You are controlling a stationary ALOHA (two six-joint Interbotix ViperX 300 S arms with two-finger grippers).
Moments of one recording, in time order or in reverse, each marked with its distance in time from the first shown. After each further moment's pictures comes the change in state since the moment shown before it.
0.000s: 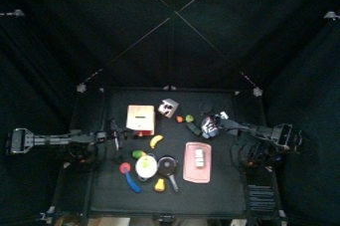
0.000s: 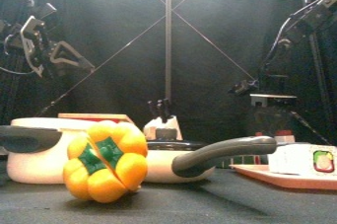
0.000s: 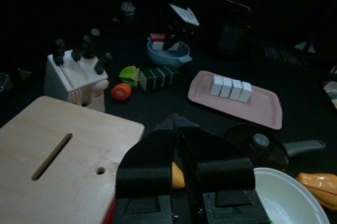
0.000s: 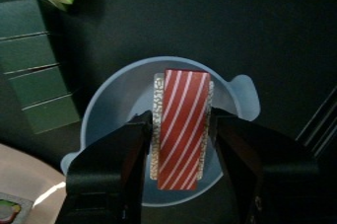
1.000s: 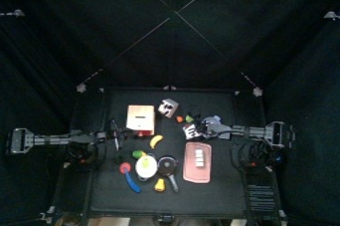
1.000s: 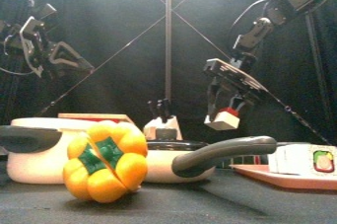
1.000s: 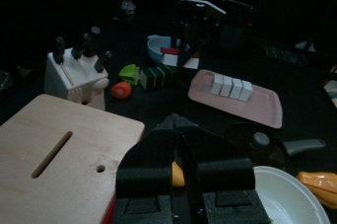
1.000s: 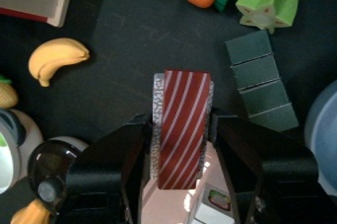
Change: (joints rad) left arm 0.002 -0.002 0.003 0.000 0.000 -0.002; right arm 0.221 0.124 -0.187 0.192 -0.215 0.357
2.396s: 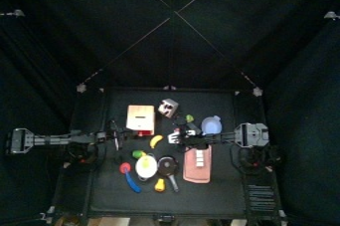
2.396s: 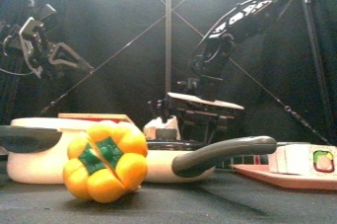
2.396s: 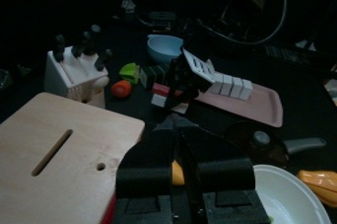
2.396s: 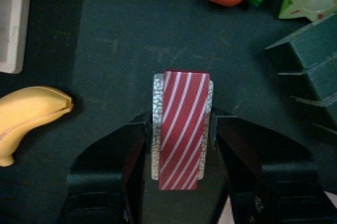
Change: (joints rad) left arm 0.000 0.002 0.003 0.000 0.000 0.000; right arm 0.167 0.377 -0.275 -0.399 0.212 0.612
